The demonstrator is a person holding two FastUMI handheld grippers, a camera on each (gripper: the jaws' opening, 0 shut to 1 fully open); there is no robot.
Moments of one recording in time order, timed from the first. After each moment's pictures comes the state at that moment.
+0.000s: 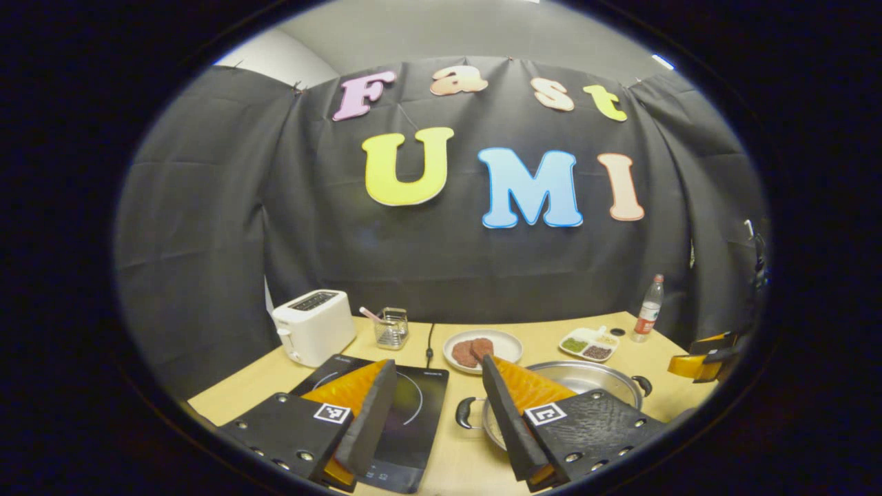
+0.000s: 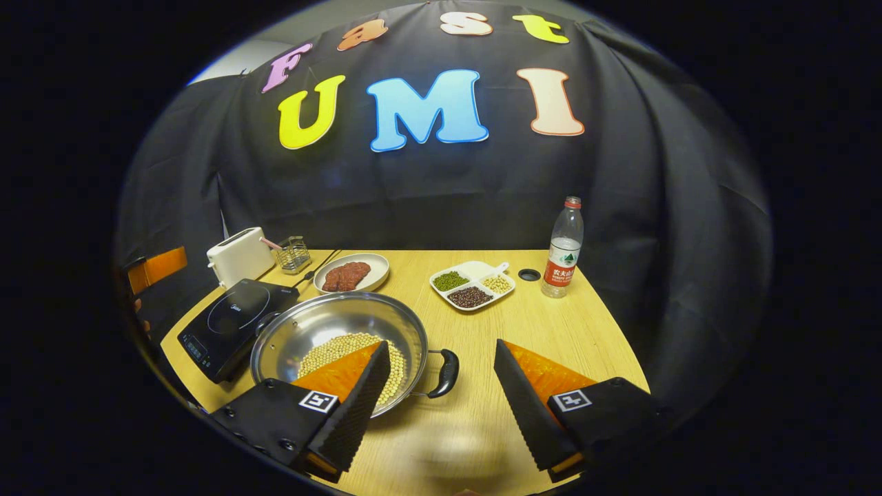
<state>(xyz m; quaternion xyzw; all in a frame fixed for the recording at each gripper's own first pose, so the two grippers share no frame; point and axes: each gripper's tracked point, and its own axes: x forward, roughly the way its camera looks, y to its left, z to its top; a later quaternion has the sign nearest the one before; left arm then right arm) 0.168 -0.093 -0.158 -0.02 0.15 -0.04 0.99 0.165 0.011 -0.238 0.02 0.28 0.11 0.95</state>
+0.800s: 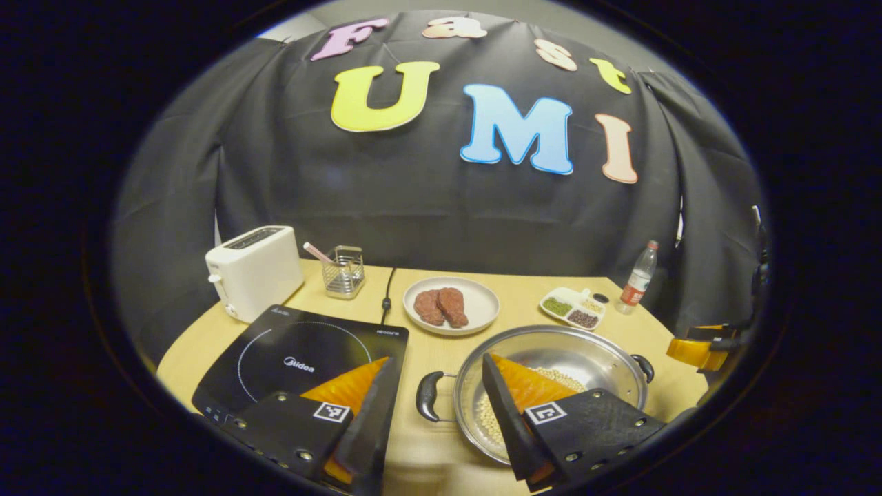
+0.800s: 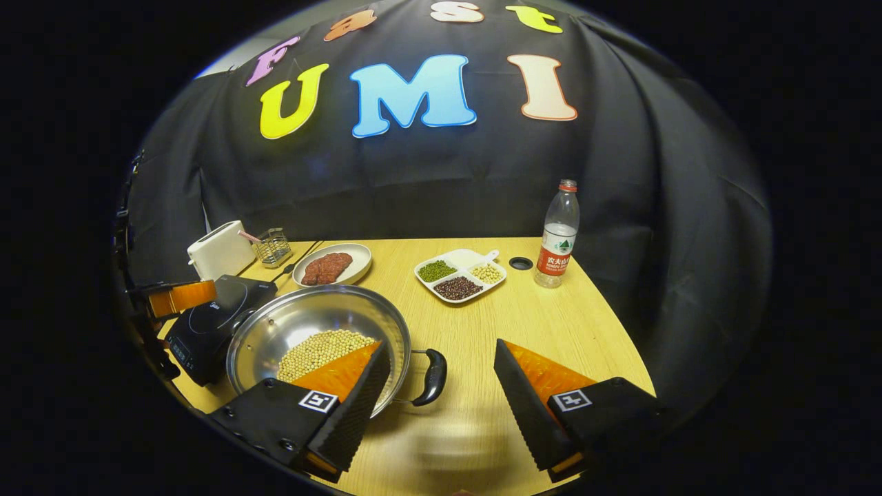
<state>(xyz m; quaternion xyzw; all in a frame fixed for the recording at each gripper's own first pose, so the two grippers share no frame) 0.214 -0.142 -0.267 -0.06 0.27 -0.11 0.95 0.188 0.009 -0.268 0.02 0.31 0.09 0.95</state>
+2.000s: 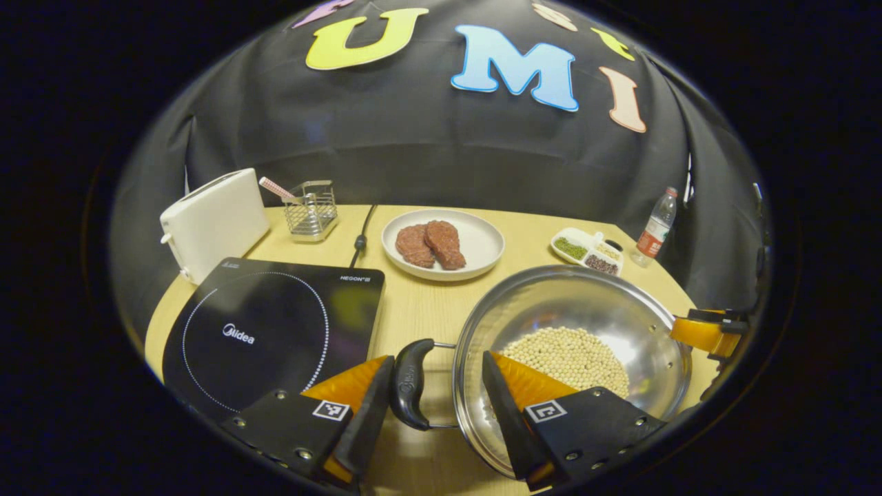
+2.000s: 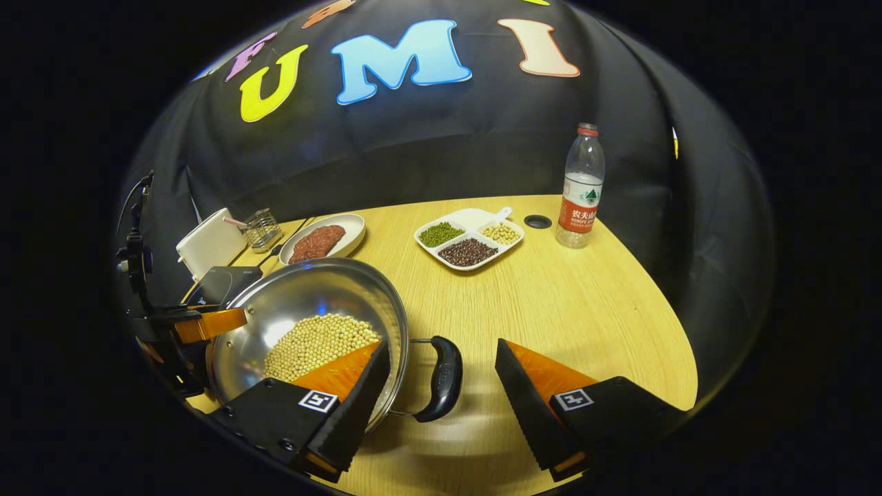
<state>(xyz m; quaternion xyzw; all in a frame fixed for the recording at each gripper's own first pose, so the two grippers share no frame) 0.235 -0.170 -0.371 -0.05 0.38 -0.14 0.92 0.206 0.028 -0.334 0.05 0.38 0.09 0.92</state>
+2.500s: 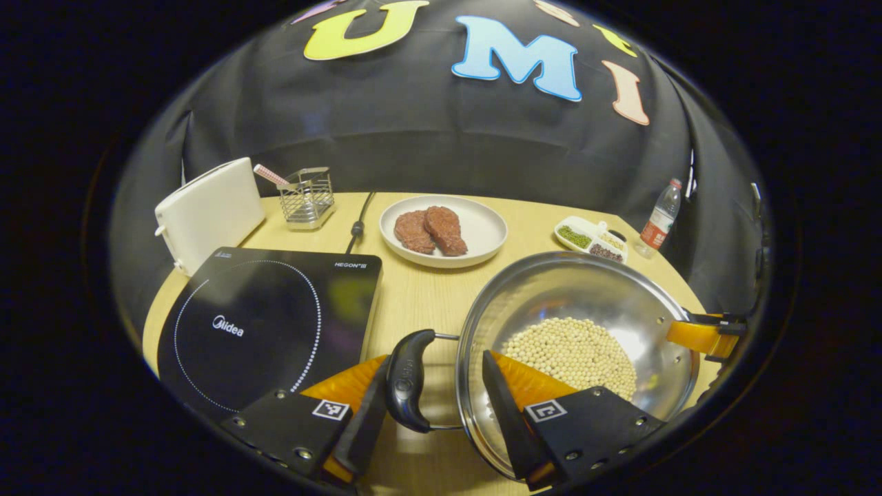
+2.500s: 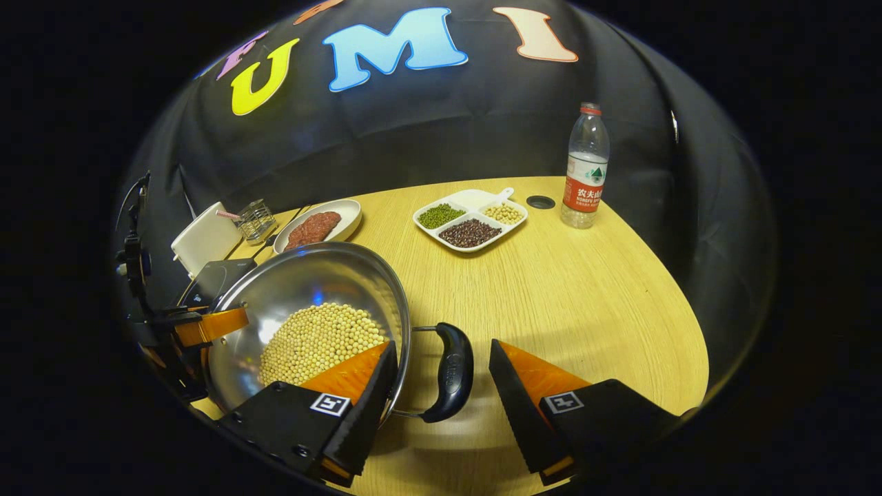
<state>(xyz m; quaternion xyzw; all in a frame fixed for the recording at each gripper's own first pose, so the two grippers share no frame) 0.235 -0.174 -0.384 -0.04 0.39 -0.14 0.91 0.201 0.035 -0.351 0.06 0.41 0.08 0.91</state>
